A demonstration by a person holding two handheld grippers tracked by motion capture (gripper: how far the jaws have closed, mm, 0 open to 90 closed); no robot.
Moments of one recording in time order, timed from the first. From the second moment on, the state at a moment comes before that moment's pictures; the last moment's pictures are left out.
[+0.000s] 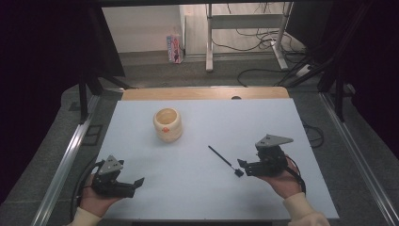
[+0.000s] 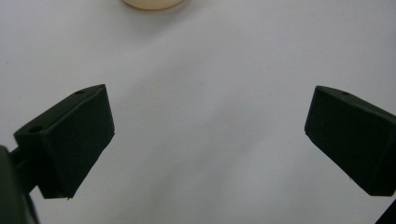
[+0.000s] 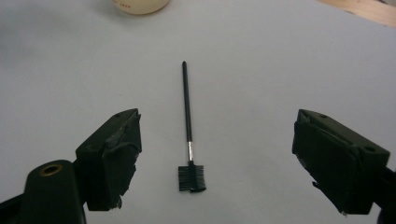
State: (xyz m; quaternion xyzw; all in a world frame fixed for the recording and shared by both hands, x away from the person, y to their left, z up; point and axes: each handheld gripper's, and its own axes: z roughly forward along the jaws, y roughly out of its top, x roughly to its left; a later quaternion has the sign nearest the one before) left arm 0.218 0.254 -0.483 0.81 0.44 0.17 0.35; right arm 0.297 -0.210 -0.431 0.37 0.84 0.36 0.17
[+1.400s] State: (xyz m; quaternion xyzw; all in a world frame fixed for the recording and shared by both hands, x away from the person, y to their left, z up) left arm 0.219 0.257 -0.485 0.82 0.44 0.16 0.34; right arm 0.356 -0.142 -0.470 0.37 0.91 0.18 0.07
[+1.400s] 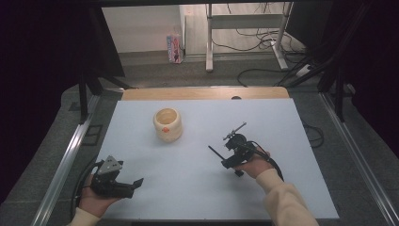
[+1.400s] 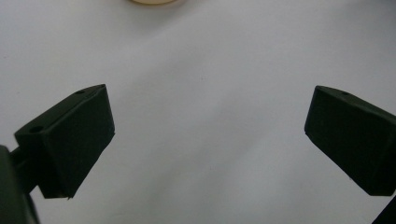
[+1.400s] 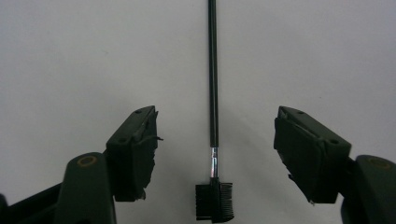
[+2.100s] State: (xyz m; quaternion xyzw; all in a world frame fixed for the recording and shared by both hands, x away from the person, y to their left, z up) left arm 0.219 0.258 -0.485 0.82 0.44 0.16 0.34; right arm 0.381 -0.120 -0.482 0.37 0.92 0.11 0.02
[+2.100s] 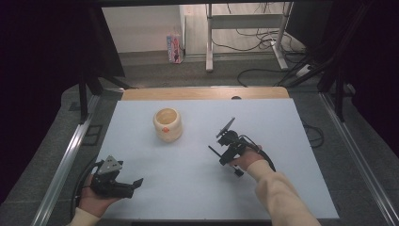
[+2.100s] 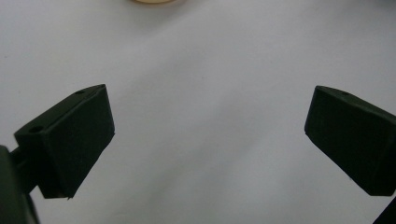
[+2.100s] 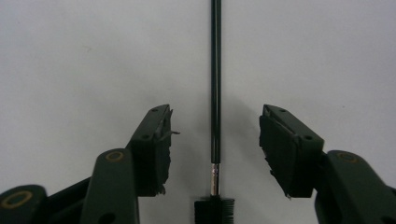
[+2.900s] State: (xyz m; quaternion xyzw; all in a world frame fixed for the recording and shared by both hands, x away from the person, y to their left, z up) left arm 0.218 0.259 -0.484 0.81 0.44 0.17 0.34; right arm 0.382 -0.115 -0.494 0.36 0.93 0.05 0.01
